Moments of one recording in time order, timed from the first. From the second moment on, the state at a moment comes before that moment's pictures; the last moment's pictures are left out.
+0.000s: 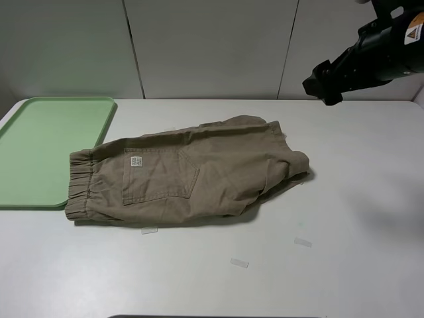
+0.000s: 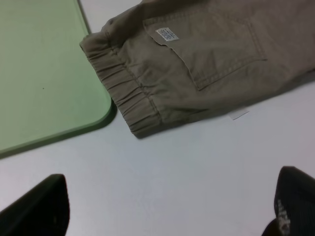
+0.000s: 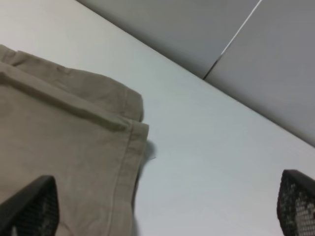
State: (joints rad) left arm -0.30 -0.01 -0.49 0.03 1.07 0.00; right arm 0.34 1.30 -0.87 -0.27 0.28 -0.02
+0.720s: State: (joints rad) left arm -0.30 -0.01 -0.49 0.03 1.07 0.00; right arm 0.16 1.67 -1.25 0.28 0.68 -0.41
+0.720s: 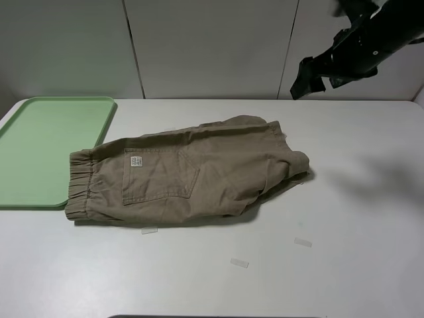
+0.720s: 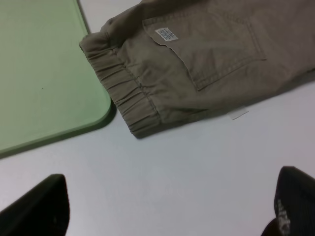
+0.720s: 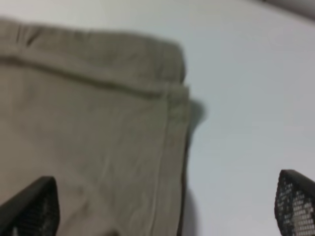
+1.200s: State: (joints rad) left arm -0.30 -0.01 -0.49 0.03 1.07 0.00; right arm 0.00 1.82 -1.27 0.47 0.78 -0.65
